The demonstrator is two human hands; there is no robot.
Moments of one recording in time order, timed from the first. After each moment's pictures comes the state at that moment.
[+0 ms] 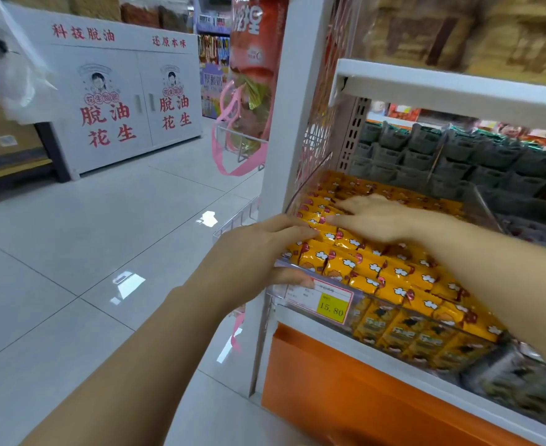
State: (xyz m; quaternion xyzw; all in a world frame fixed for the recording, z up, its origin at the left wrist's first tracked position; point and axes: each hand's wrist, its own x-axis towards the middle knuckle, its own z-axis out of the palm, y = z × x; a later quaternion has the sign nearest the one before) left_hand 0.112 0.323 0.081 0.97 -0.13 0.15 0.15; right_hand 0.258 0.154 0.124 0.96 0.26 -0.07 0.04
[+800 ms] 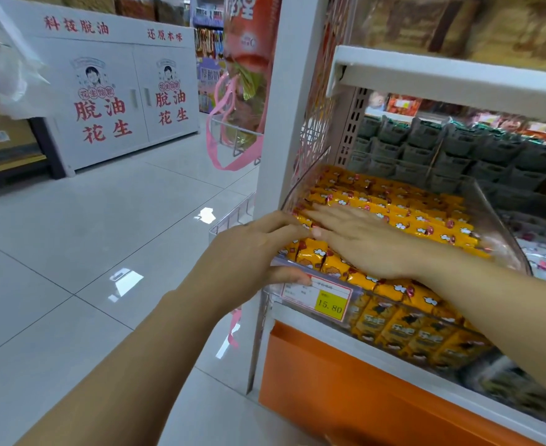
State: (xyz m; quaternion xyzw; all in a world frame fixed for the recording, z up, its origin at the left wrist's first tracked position) left_hand 0.117 0.327 0.065 0.95 -0.16 0.24 0.14; right_hand 0.213 0.152 0.107 0.92 0.39 -0.06 0.00
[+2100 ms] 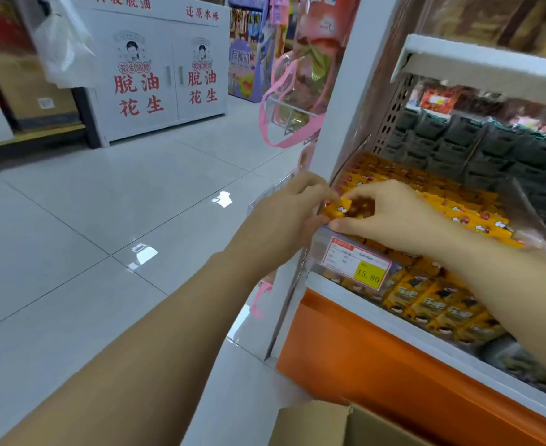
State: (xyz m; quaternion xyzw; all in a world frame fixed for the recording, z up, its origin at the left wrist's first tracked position) left_hand 0.096 0.331 0.070 0.91 -0.10 0.28 0.28; right_hand 0.164 0.175 0.128 0.90 0.39 0.02 -0.18
